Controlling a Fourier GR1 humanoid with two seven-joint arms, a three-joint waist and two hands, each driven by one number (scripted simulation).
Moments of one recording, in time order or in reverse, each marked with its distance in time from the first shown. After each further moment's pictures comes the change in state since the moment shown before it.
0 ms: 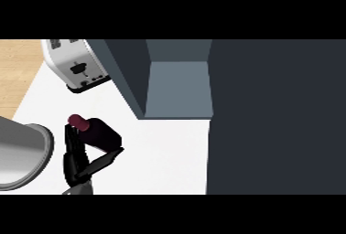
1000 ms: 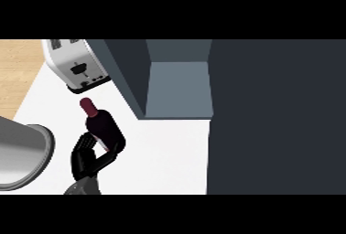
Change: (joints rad) left arm -0.164 0.030 0.056 0.343 0.065 -0.183 -0.190; right arm -0.017 0.012 0.016 -0.006 0.019 -0.009 0.015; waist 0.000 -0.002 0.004
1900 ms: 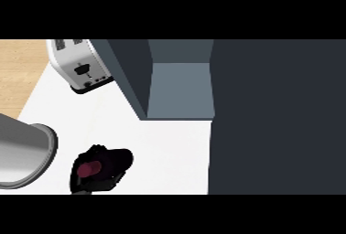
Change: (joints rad) left arm 0.119 0.044 -0.168 -0.081 -0.100 -0.278 -0.015; right arm 0.023 0.005 -0.011 0.024 0.013 0.011 -0.031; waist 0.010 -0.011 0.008
